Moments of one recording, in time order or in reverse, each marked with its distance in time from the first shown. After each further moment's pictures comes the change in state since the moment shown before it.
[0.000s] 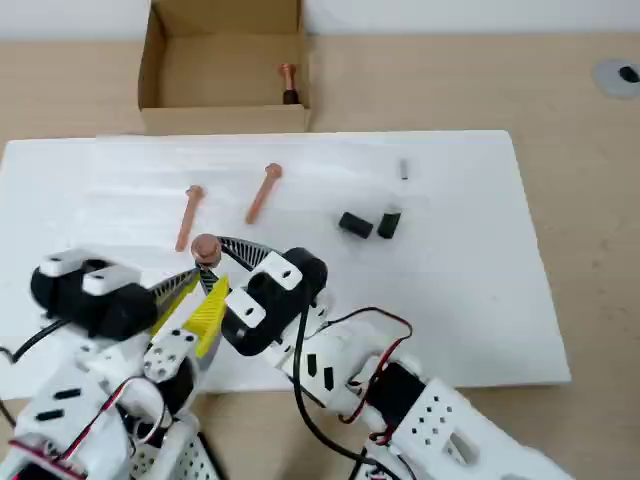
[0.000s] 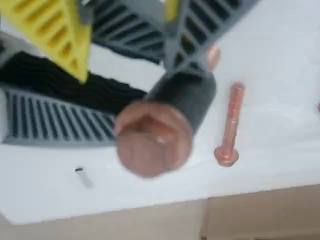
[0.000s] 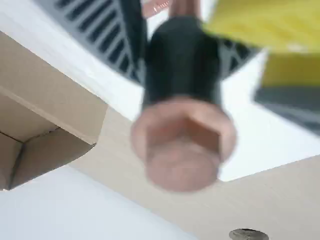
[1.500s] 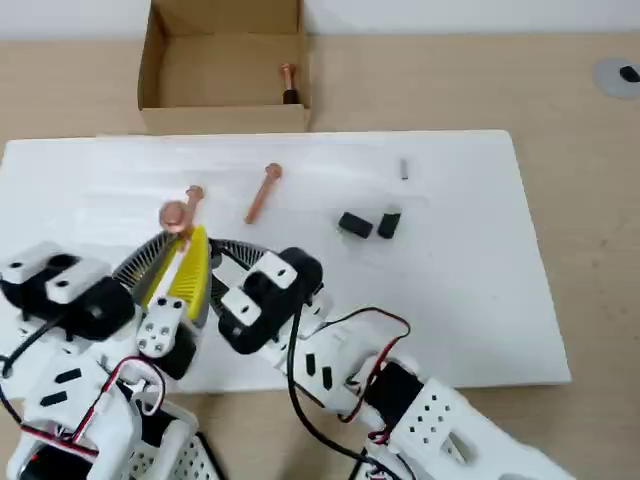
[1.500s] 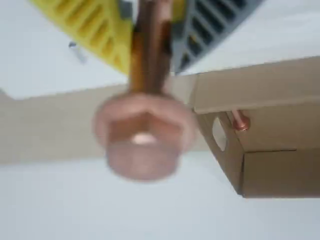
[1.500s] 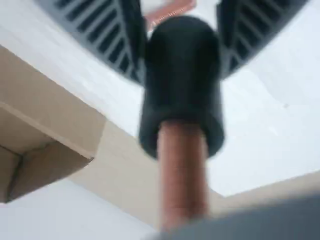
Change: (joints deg) left arm -1.5 -0.1 7.6 -20.6 -1.7; right arm -0.1 0.2 0.2 0.2 0.0
